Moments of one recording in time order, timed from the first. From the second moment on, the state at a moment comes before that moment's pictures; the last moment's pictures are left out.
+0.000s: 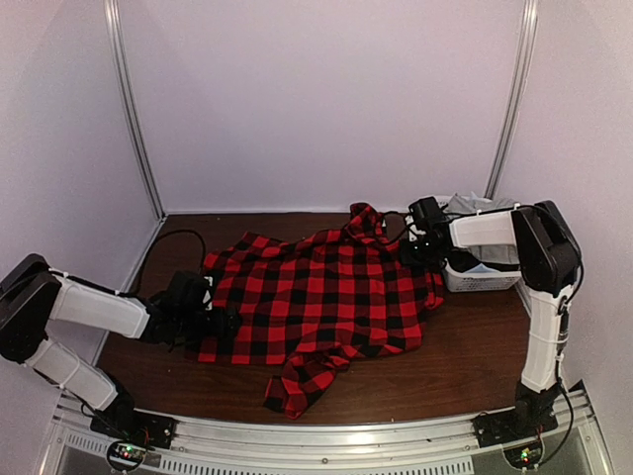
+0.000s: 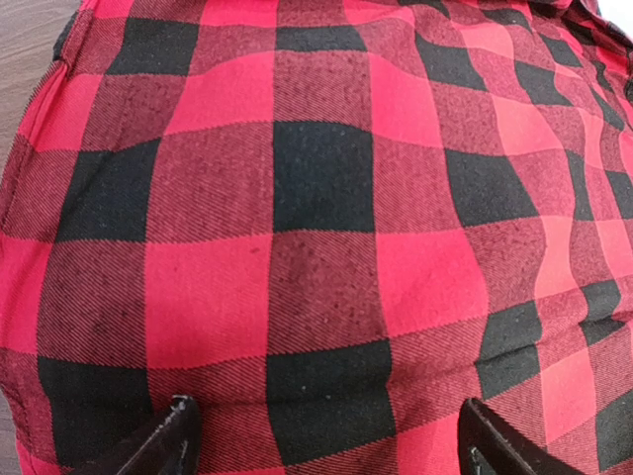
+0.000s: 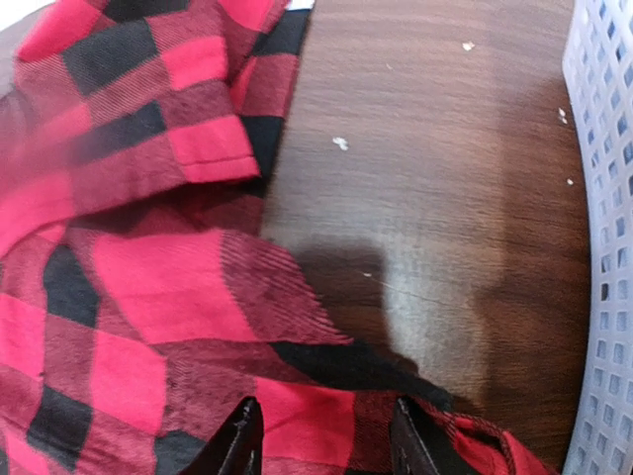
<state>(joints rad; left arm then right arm) -0.60 1.43 0.45 0.17 -0.13 -0.51 0.35 2.05 1.38 -0.25 0.08 0.27</state>
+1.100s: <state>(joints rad) -0.60 1.50 0.60 0.05 -0.14 -0.42 0.45 2.46 1.97 -0.24 -0.02 0.26</state>
